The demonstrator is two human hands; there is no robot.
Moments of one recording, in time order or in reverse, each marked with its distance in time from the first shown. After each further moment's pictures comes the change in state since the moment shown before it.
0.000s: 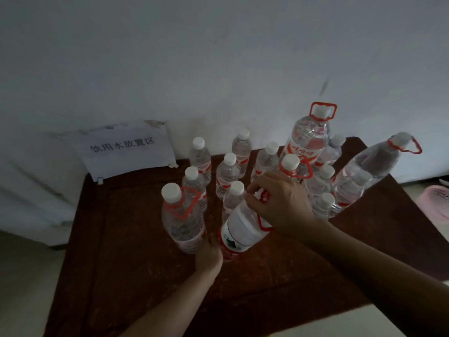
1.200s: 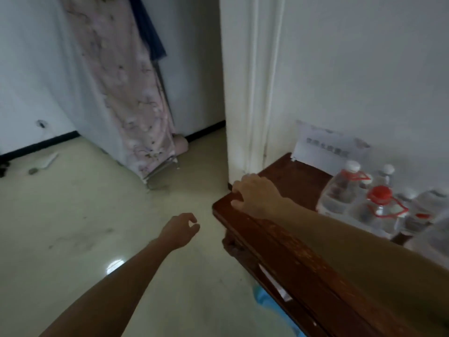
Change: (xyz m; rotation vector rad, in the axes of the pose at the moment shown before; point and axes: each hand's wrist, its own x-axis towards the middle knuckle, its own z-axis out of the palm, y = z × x) left_hand -0.349 -0.173 -0.172 0.321 0.748 -0.230; right_hand -0.119 -0.267 0.026 -0.099 -0.526 -1.047
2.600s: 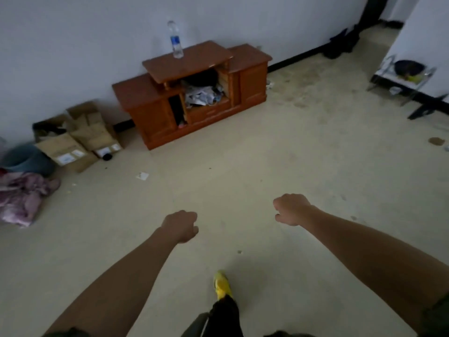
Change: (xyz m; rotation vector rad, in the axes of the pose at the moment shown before) left_hand -0.449 -0.817 -0.197 -0.251 0.081 -1.470; right_hand 0.306 -1.107 0.242 -0.472 -0.400 -1.557
